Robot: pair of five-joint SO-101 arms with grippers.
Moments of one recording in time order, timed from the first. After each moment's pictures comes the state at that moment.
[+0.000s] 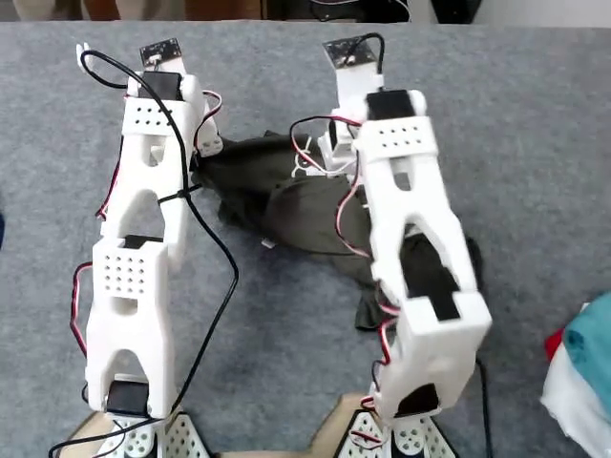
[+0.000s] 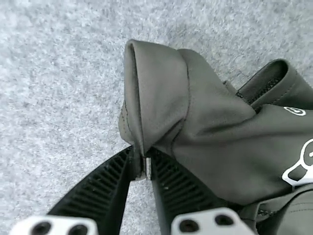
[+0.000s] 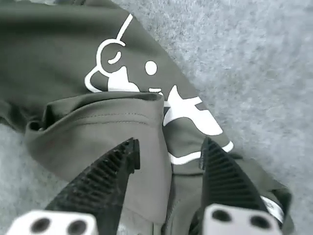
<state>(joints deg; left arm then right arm) 1.5 47.6 -59.4 97.0 15.3 -12.7 21.0 -17.3 81.0 -4.9</state>
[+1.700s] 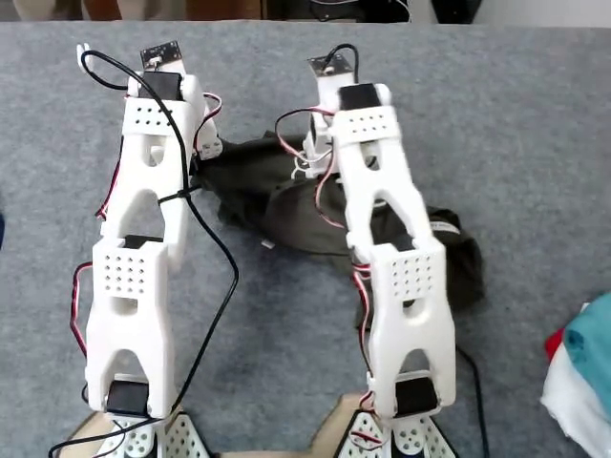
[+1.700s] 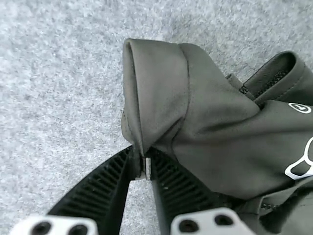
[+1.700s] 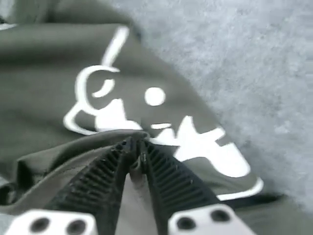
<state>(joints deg) 1.5 47.6 -59.3 98.5 15.3 -12.7 48.2 -46.5 90.1 -8.8</state>
